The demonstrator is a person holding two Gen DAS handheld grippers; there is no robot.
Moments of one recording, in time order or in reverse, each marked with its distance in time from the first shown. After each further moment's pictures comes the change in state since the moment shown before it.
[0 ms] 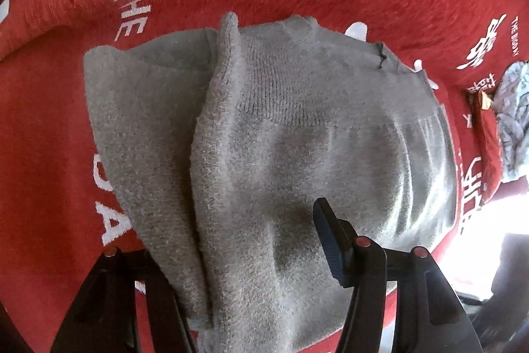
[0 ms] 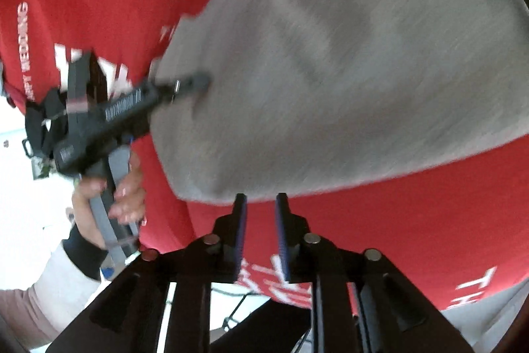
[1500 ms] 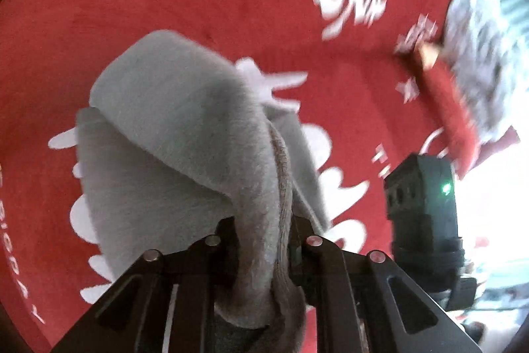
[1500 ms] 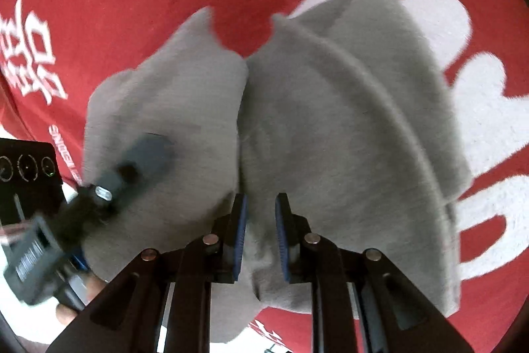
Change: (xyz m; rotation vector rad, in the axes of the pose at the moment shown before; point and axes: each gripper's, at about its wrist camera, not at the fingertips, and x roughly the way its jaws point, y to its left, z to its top) left arm 0.041 -0.299 0.056 0.297 -0.020 -0.011; right arm -0.067 -0.147 0.124 0.175 -0.094 0.275
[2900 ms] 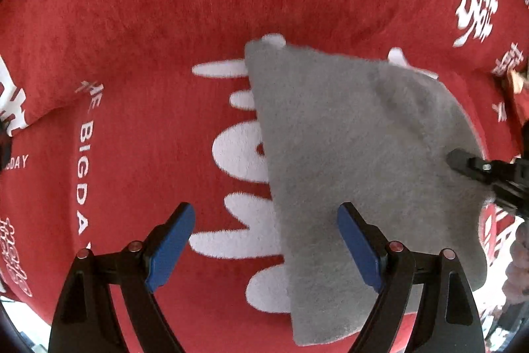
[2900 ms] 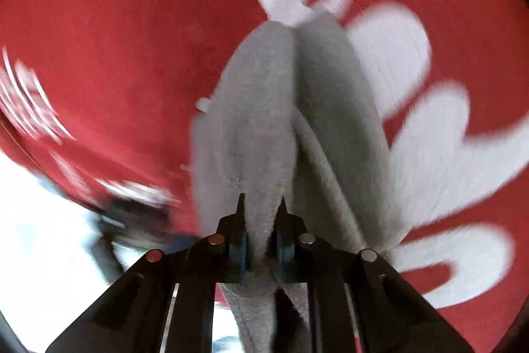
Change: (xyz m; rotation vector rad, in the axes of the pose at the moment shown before) left arm -0.041 0.104 -0.069 -0.218 -0.059 0.312; right arm -0.043 -0.006 0.029 -0.134 -0.022 -0.095
